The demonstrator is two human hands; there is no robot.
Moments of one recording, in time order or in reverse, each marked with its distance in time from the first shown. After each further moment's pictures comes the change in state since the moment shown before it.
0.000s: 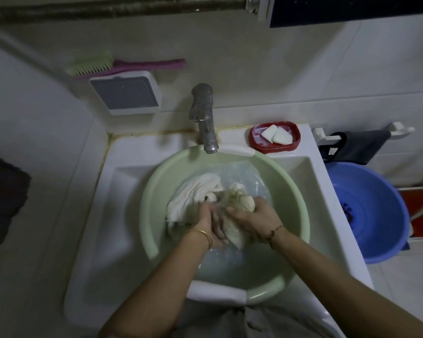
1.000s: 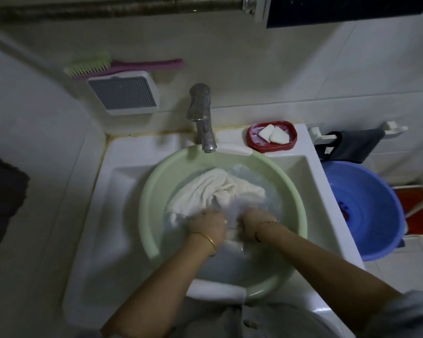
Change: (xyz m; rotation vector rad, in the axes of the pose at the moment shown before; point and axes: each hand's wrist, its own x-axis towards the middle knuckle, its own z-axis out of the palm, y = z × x) left_hand -0.003 -0.008 -0.014 1.936 0.356 0.488; right_hand 0.017 0.011 0.011 -1.084 -0.354 0.030
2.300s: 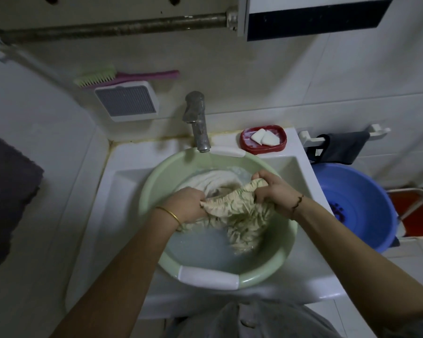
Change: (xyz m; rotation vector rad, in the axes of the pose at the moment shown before) left_hand -0.036 -0.032 -0.083 -0.088 0.049 0.157; right_hand -0.052 0.051 -0.053 1.407 0.192 -0.310
